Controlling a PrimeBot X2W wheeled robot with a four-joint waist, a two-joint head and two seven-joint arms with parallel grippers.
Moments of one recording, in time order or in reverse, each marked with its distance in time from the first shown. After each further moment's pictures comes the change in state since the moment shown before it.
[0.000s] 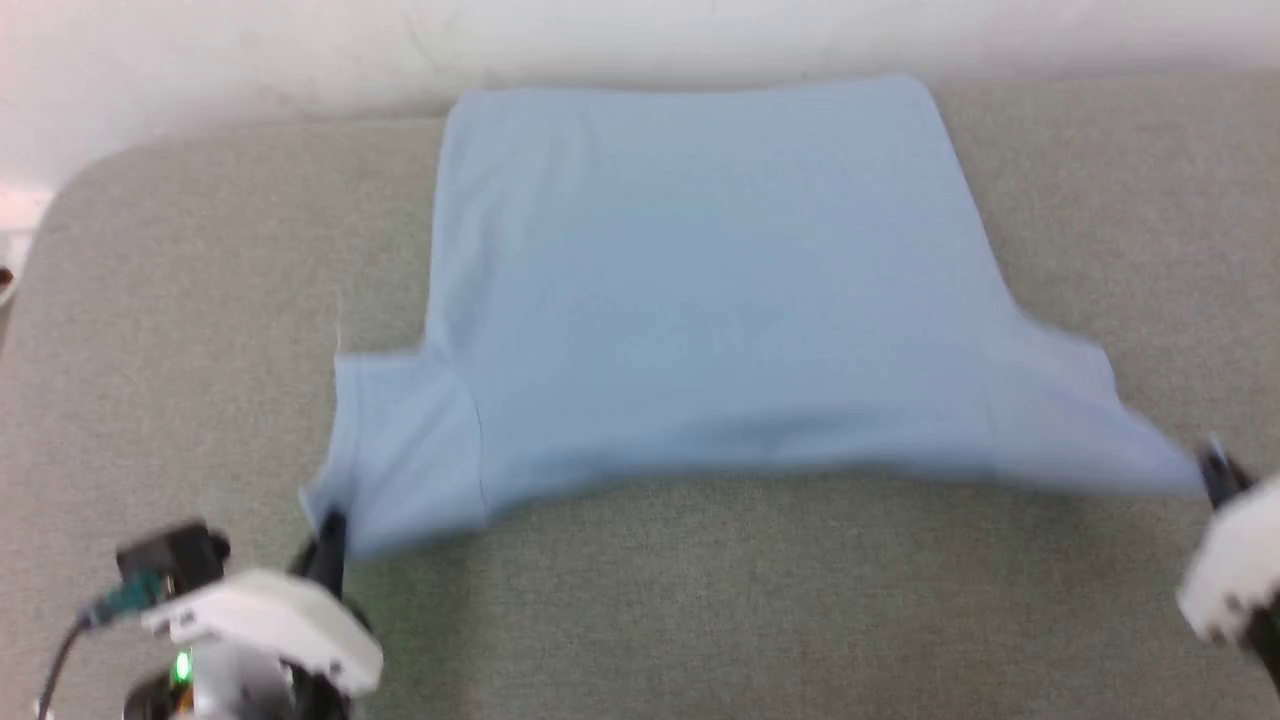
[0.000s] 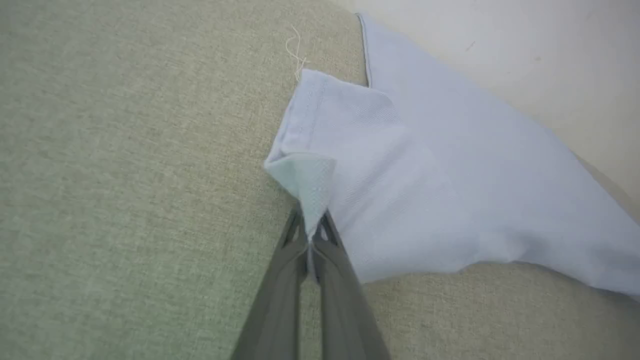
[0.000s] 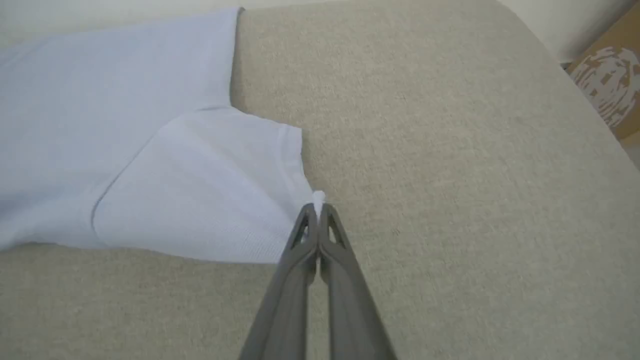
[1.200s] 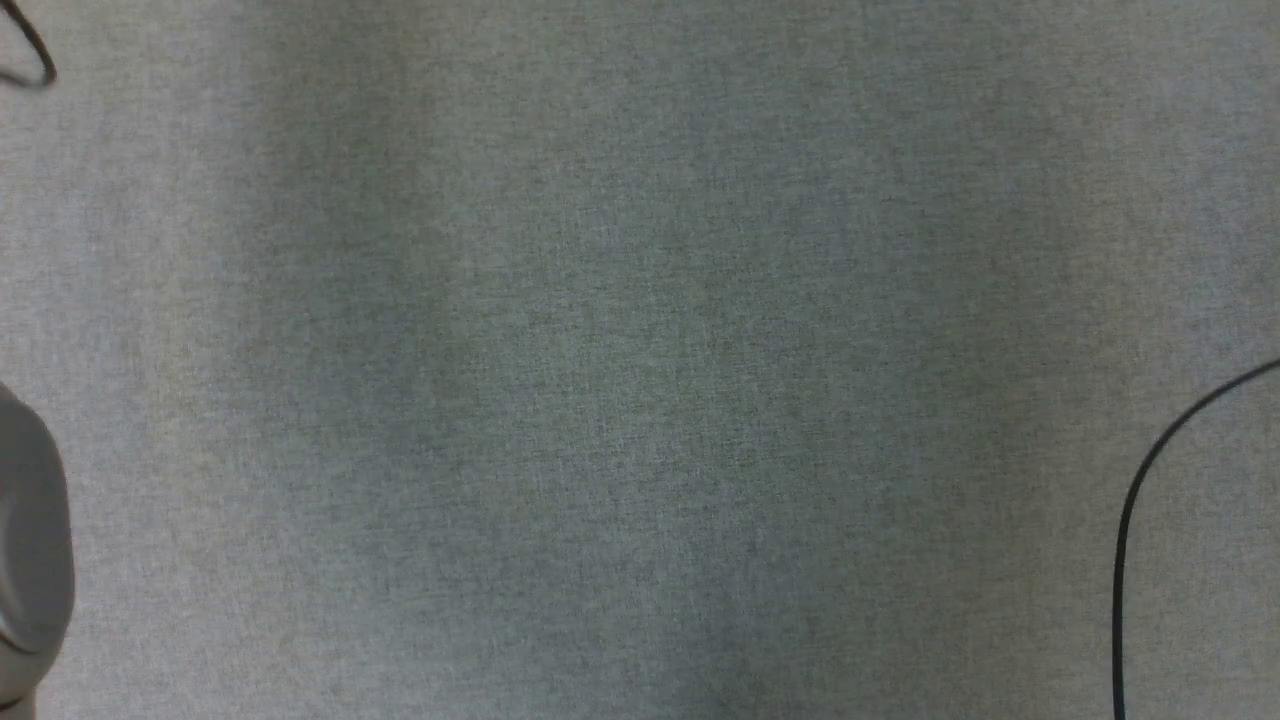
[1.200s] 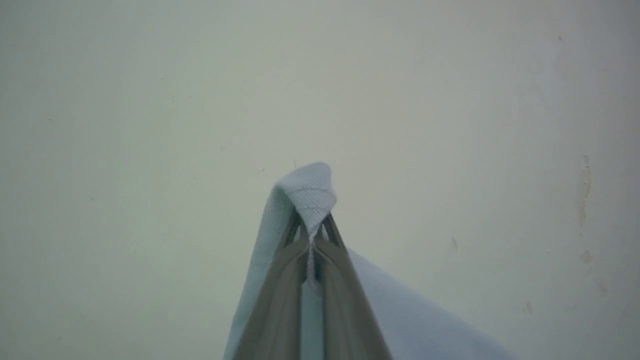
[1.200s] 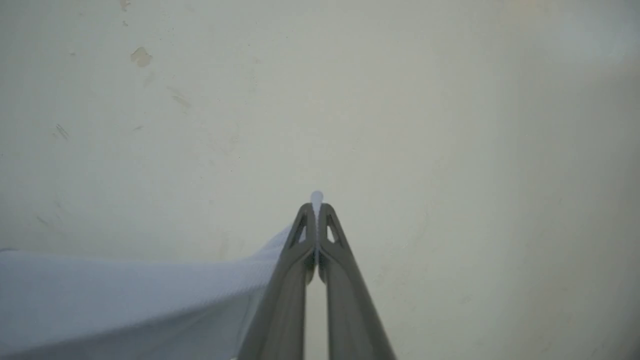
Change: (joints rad) left arm -1.433 0.111 0.140 0.254 0.105 -0.023 -0.288; right arm -1.530 -0.152 0.225 0.532 -0.285 0.000 -0.386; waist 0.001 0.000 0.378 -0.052
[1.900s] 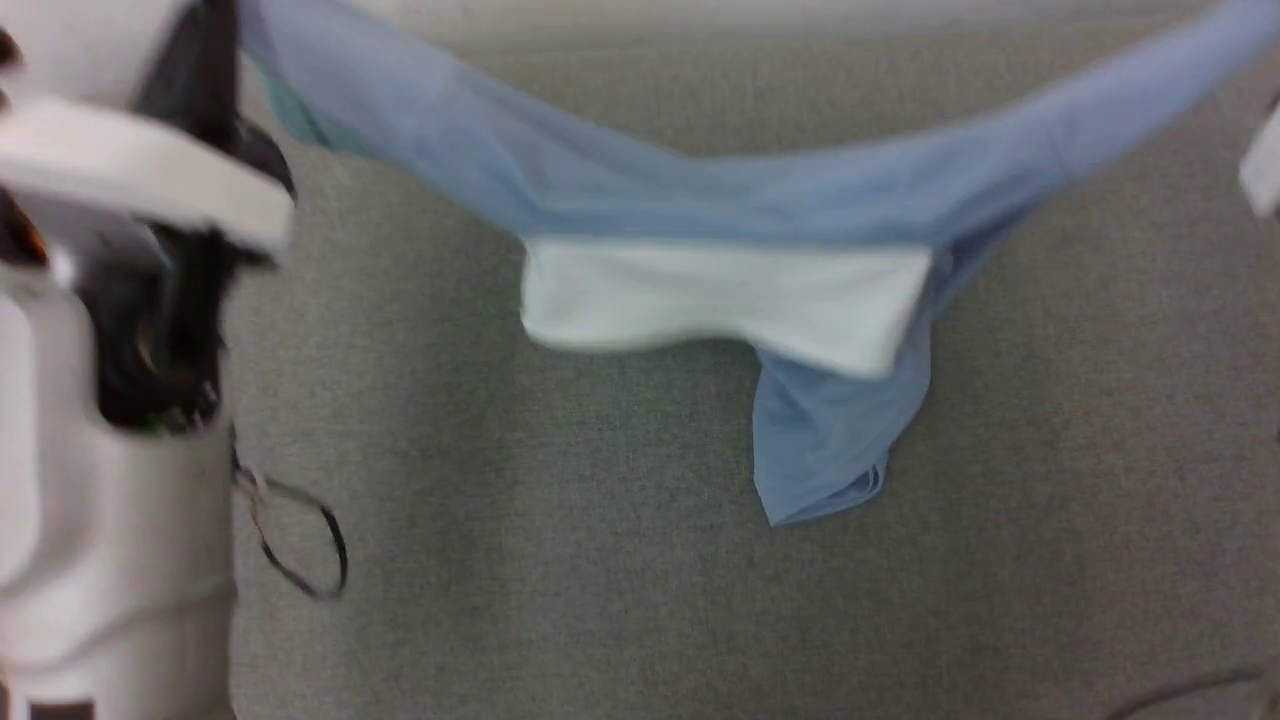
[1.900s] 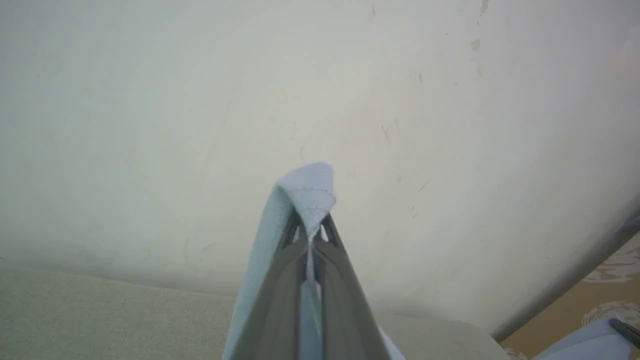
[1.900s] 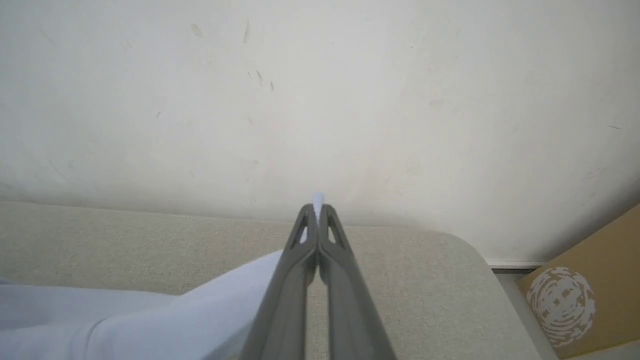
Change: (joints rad) left arm 0.791 -0.118 -0.092 -0.323 -0.144 -0.055 0.330; right arm 0.889 0.006 -0.051 -0.390 0.235 -0.001 0.400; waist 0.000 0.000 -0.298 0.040
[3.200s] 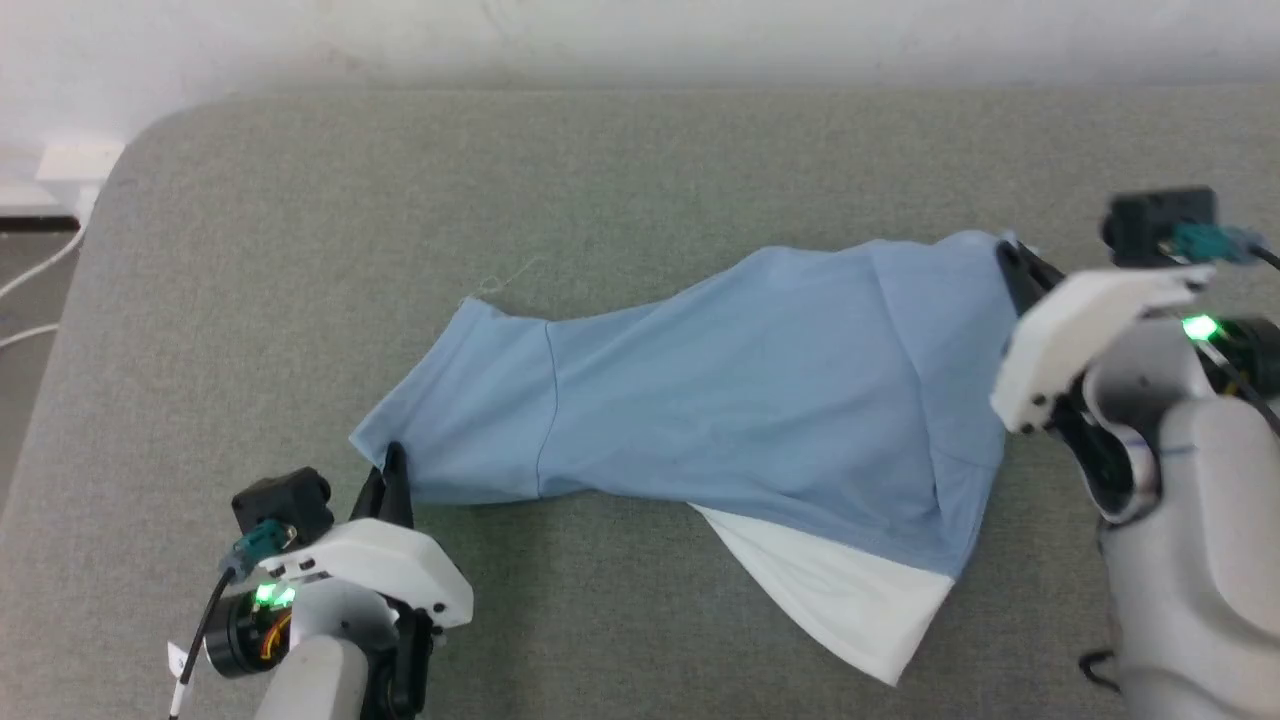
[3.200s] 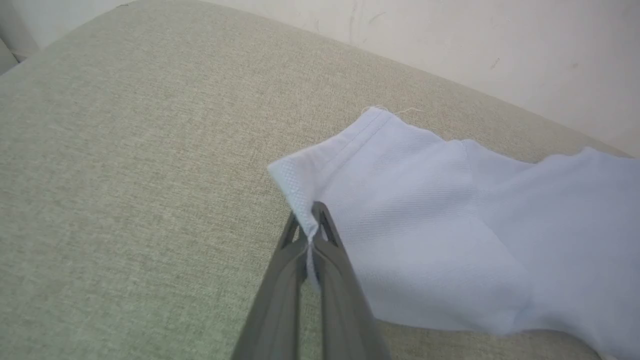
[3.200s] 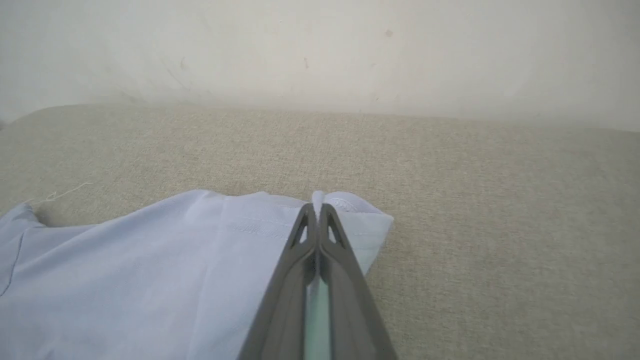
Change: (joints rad) left arm 0.484 -0.121 -0.121 0.289 0.286 0.107 -0.251; right arm 0.216 0.164 0.090 0.298 0.035 0.000 -0.229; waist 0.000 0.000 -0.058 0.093
